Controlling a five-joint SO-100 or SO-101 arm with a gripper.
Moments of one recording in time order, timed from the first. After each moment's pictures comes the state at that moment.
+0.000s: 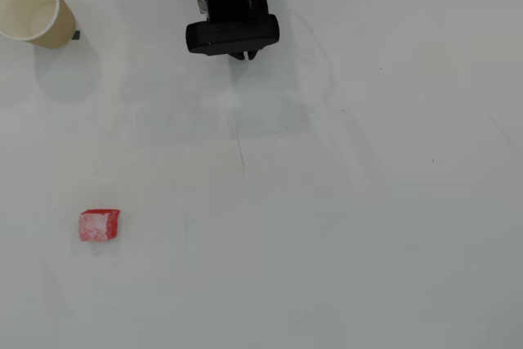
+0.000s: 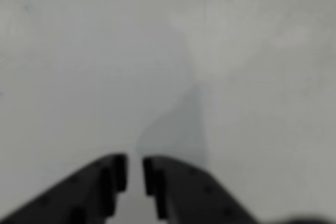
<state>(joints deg) -0.4 178.0 176.8 65.9 83.8</state>
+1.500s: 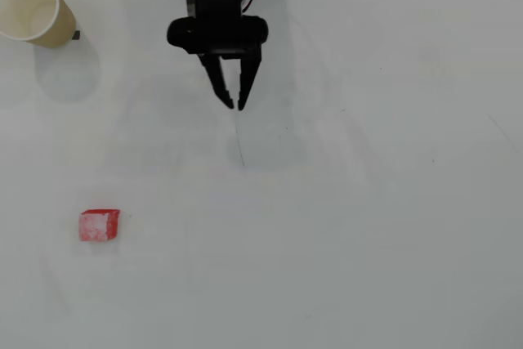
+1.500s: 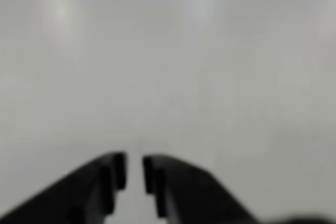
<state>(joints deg) 6.2 178.0 176.8 30.9 84.2</state>
